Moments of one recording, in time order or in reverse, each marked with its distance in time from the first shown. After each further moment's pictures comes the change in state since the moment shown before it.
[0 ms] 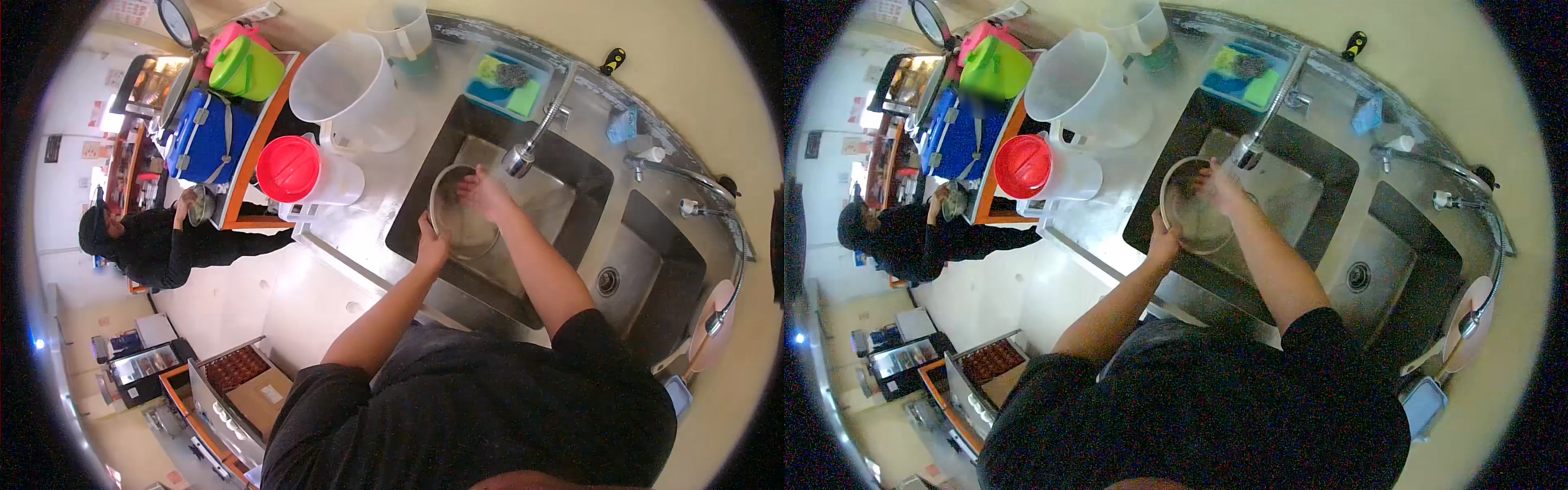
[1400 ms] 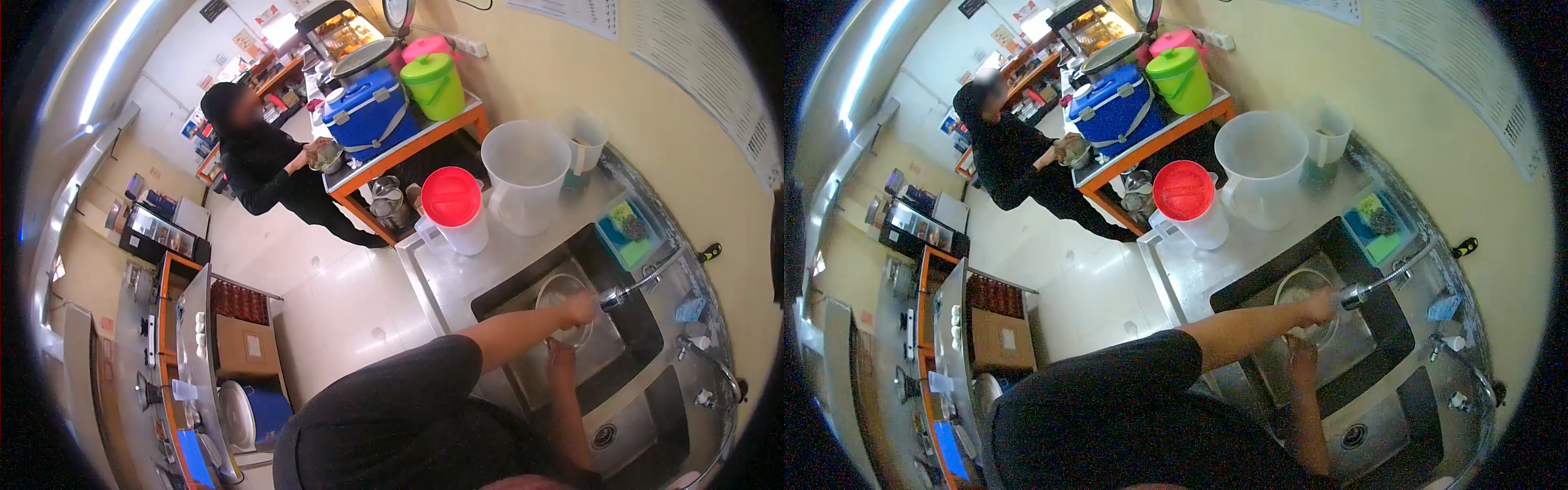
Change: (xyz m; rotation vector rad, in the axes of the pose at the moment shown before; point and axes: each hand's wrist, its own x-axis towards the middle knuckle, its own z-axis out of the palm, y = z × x) left_hand 0.089 0.087 0.109 0.202 -0.314 0.104; right_hand -0.117 0.059 -0.060 -1.641 -0.111 -1.171
